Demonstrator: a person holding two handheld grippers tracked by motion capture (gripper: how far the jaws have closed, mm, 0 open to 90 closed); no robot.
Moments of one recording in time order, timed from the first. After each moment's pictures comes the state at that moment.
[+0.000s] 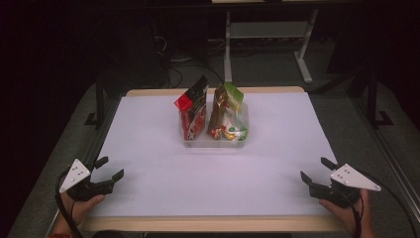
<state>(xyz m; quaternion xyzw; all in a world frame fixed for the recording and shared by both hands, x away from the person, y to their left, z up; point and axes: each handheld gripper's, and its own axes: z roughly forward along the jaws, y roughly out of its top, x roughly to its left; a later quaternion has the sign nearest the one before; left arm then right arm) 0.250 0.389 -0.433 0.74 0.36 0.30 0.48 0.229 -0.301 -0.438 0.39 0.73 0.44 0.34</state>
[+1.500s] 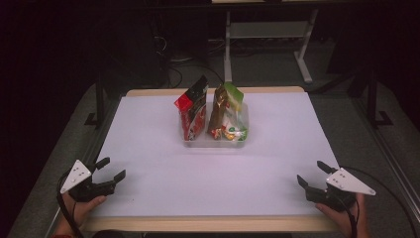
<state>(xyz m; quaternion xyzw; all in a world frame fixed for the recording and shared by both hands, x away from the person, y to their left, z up) 0.251 0.380 -0.434 0.74 0.36 0.29 0.49 0.224 -0.292 -0.445 0.39 0.73 0.44 0.34</state>
